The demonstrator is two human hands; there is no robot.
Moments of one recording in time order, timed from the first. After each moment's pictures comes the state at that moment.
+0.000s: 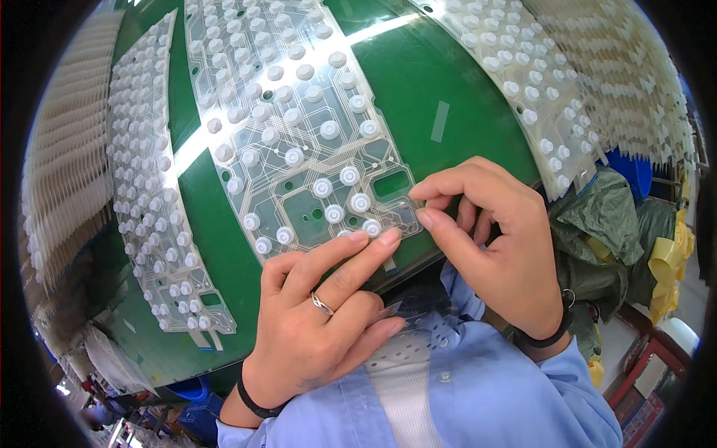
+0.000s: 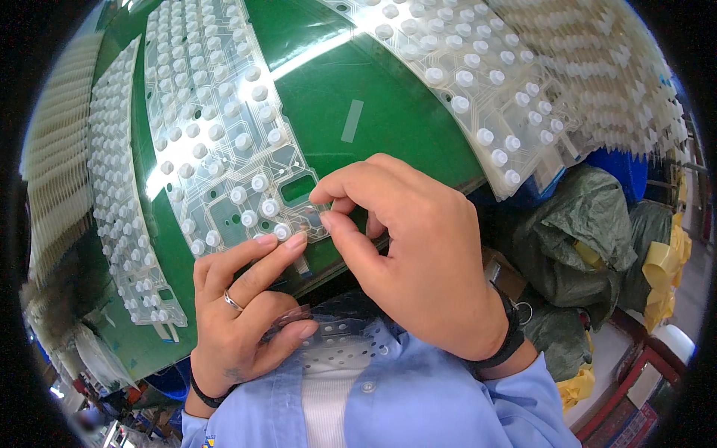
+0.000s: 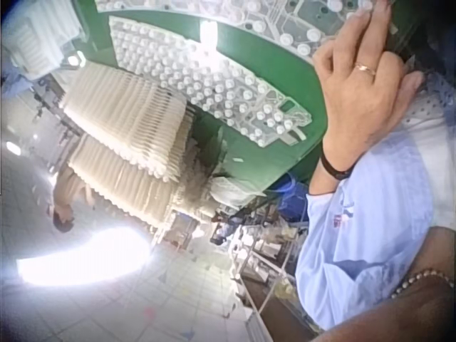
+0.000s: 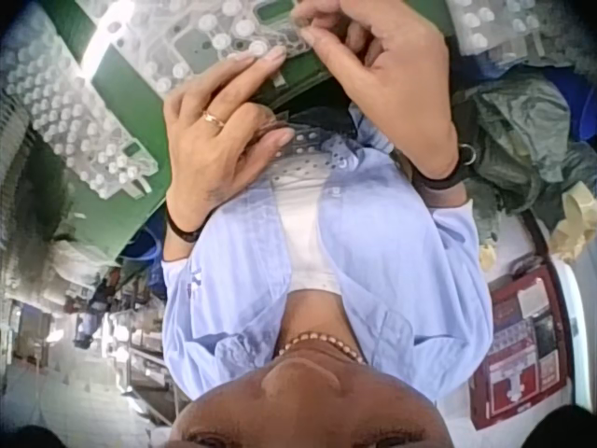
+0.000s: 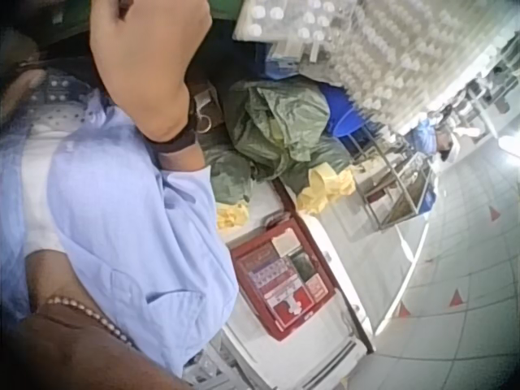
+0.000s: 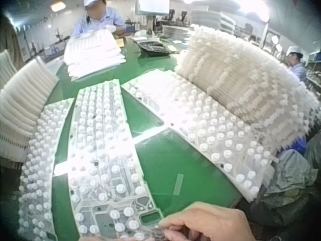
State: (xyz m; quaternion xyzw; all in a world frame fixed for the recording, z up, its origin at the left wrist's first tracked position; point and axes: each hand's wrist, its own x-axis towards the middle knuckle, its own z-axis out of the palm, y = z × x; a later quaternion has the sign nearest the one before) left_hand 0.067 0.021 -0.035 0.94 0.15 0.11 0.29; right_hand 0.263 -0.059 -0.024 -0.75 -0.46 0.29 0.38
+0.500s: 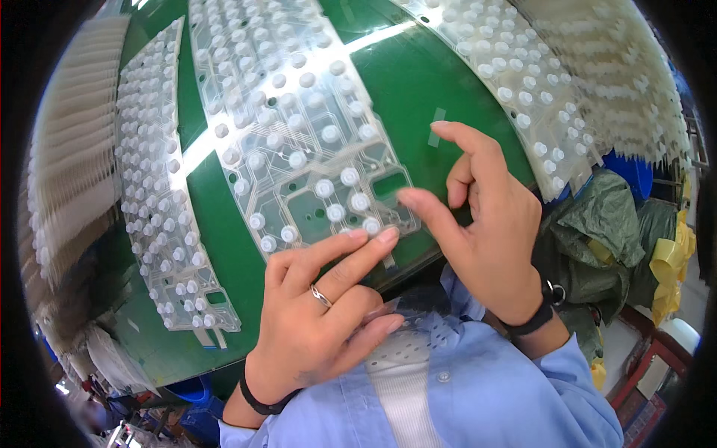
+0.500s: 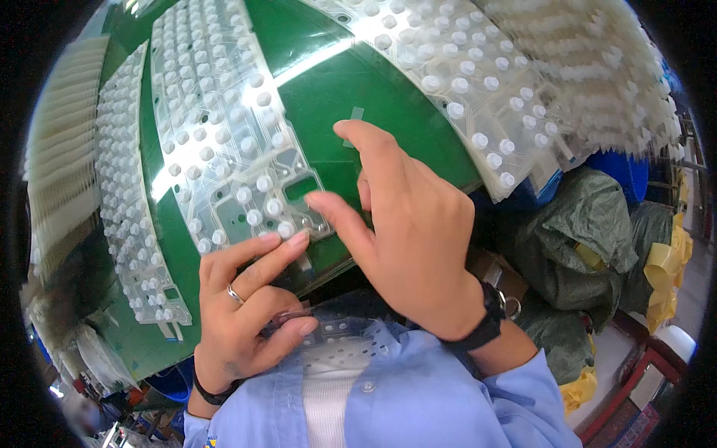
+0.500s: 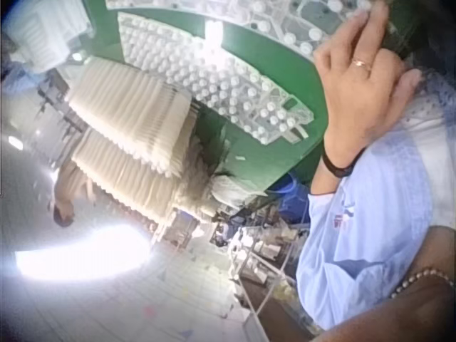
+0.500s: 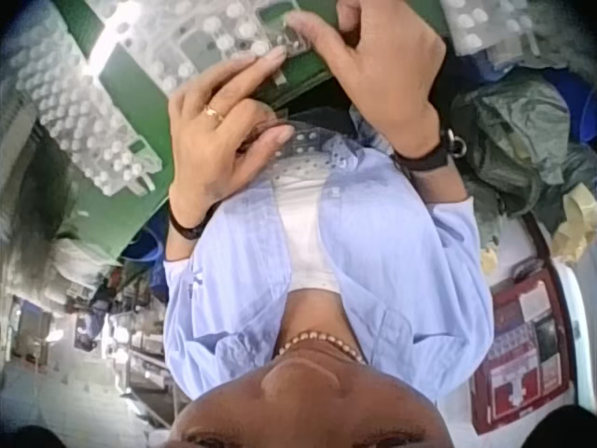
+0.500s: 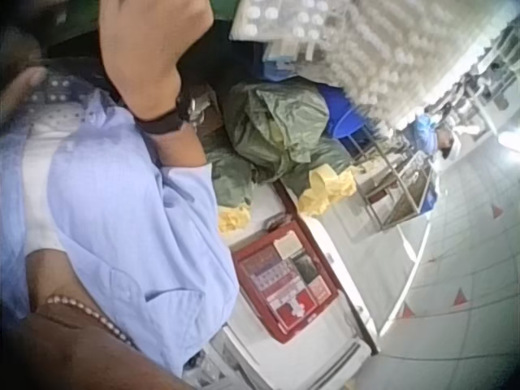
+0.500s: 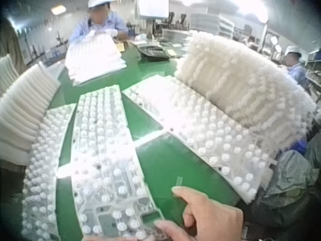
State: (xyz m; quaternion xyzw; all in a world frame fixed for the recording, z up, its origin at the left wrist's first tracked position) left_hand 0.069 0.023 -0.033 0.93 0.16 0.12 0.31; right_hand 0.260 -0.056 -0.035 -0.78 -0.53 0.12 0.33
